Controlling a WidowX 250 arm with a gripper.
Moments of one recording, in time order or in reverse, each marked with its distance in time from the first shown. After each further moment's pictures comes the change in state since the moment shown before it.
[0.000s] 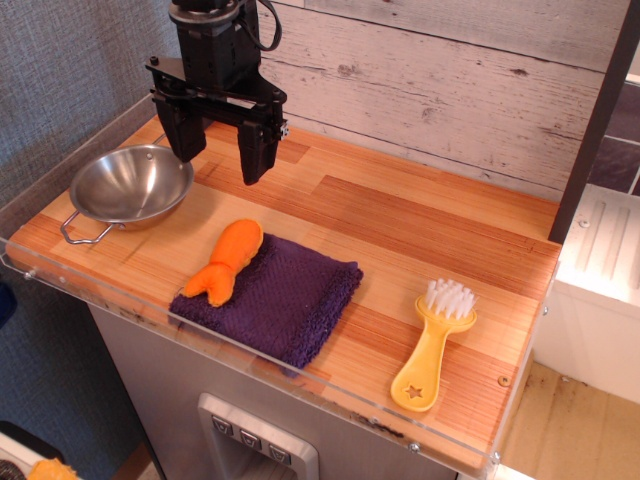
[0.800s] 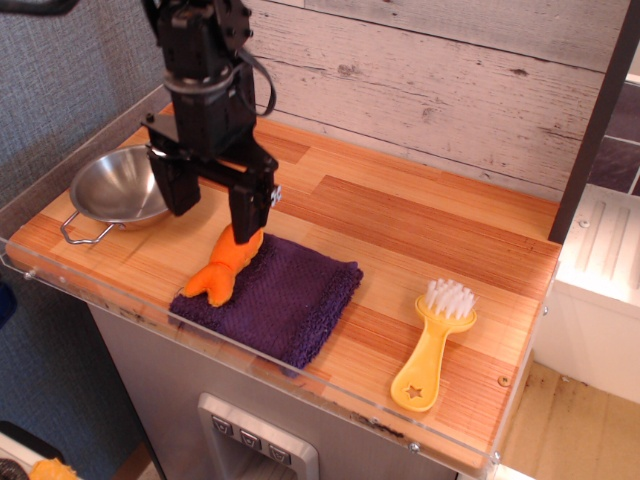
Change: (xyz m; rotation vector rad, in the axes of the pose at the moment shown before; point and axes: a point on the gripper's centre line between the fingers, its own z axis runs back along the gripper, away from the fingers) arm -0.035 -0.011 -0.025 0.018 -0.007 -0.054
